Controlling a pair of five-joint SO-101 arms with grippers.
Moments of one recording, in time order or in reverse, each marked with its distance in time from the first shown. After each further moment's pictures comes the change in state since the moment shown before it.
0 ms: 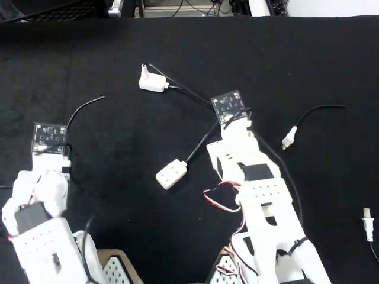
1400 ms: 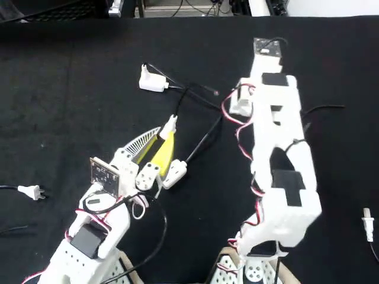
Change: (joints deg) left arm 59.0 -27.5 24.9 -48.3 38.4; right arm 10.9 54.9 -66.4 35.8 -16.6
